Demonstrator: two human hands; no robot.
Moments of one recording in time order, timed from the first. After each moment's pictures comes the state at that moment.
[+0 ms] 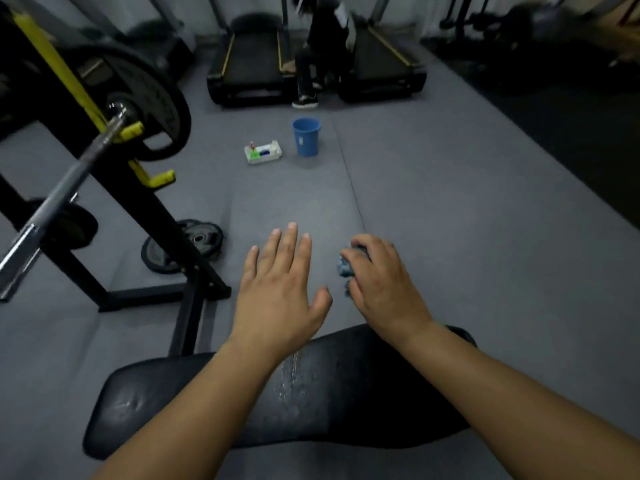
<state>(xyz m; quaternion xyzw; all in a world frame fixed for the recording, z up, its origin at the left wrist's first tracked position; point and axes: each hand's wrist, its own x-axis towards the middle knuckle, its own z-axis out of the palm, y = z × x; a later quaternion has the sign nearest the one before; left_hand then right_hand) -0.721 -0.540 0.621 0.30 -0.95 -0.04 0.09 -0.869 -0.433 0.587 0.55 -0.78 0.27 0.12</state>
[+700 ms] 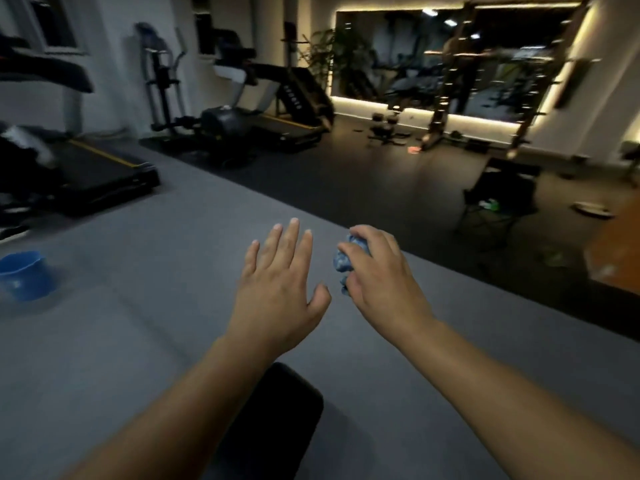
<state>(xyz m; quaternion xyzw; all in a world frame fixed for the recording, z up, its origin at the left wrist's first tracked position) -0.866 -0.286 0.757 -0.15 -0.96 -0.10 0.20 -0.880 -0.105 0.757 0.19 -0.93 0.14 0.28</state>
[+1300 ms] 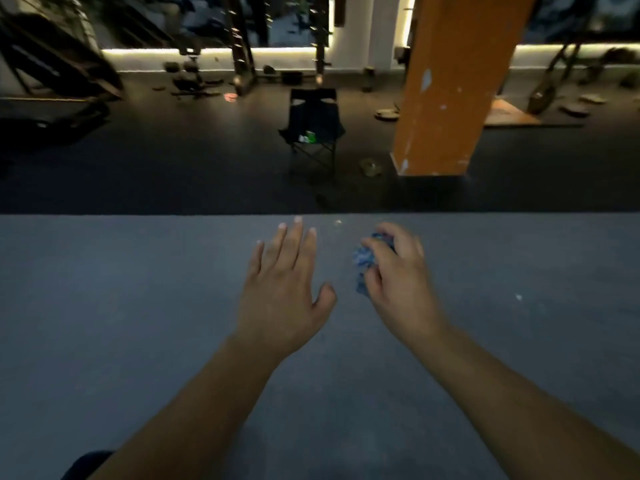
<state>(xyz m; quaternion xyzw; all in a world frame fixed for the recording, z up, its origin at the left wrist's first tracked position) -0.900 0.194 0.713 -0.43 -0.89 -0.13 0.10 -0.805 0.358 0.696 -0.18 -0.92 0.16 0.31</state>
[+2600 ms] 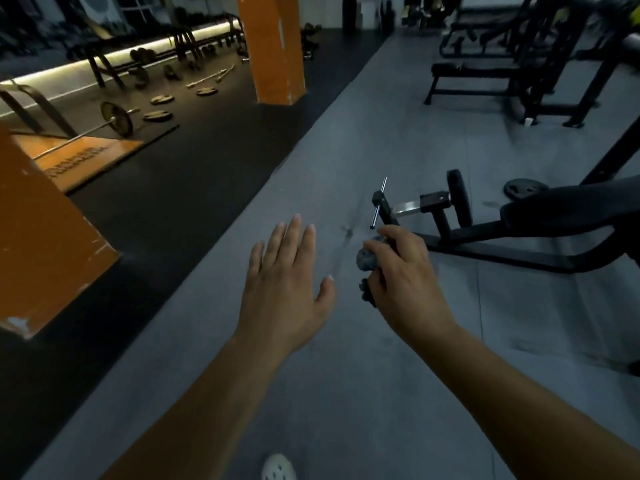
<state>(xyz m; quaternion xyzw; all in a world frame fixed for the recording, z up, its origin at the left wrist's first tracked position) -0.739 1.170 0.696 -0.86 -0.48 -0.17 -0.02 -0.550 1.127 0.660 -0.67 -0.65 -0.06 0.36</state>
